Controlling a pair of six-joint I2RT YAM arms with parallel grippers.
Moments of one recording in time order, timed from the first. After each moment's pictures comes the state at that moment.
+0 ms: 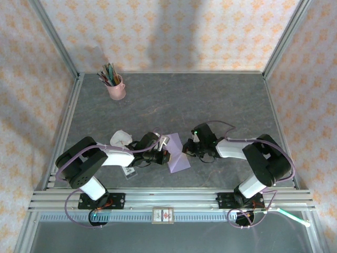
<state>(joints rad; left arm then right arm) -0.73 1.61 0.53 0.23 0.32 -0.56 0.58 1.56 0.58 0.02 -0.42 0.85</state>
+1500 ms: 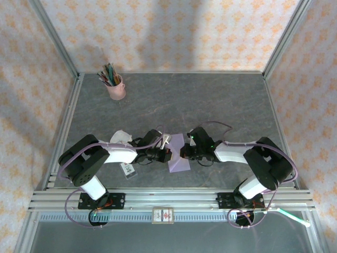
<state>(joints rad) -0.73 1.63 0.62 0.12 0.32 -0.54 0.69 1.53 0.56 0.04 -0.35 0.78</state>
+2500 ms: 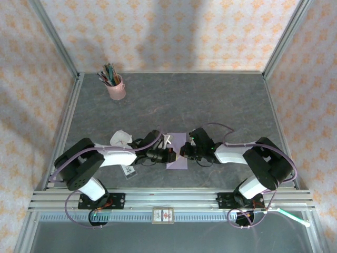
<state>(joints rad) -0.78 1.59 0.62 0.17 0.42 -0.79 0.69 1.53 0.52 0.12 -0.31 0.91</state>
